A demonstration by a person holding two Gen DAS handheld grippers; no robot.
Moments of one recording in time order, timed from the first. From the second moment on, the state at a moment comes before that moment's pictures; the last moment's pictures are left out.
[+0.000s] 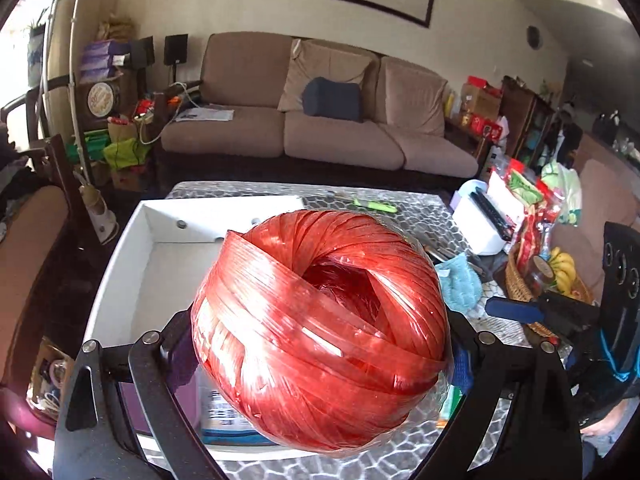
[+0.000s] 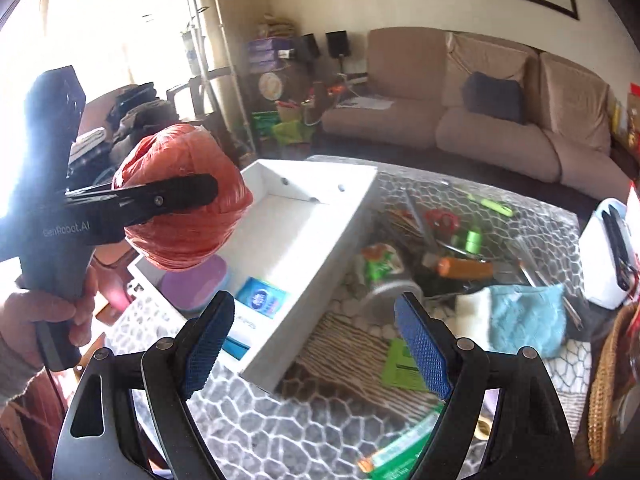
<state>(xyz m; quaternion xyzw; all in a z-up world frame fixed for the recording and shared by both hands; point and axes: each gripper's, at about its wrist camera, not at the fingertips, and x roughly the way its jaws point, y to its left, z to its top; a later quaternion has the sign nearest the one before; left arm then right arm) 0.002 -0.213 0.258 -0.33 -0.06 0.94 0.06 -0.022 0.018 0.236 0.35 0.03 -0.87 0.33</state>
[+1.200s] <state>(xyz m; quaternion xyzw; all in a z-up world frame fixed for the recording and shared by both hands) -0.051 -0.332 0.096 -0.48 0.01 0.88 -0.01 -0.176 -0.235 0.073 0.71 -0.25 -0.53 0.39</state>
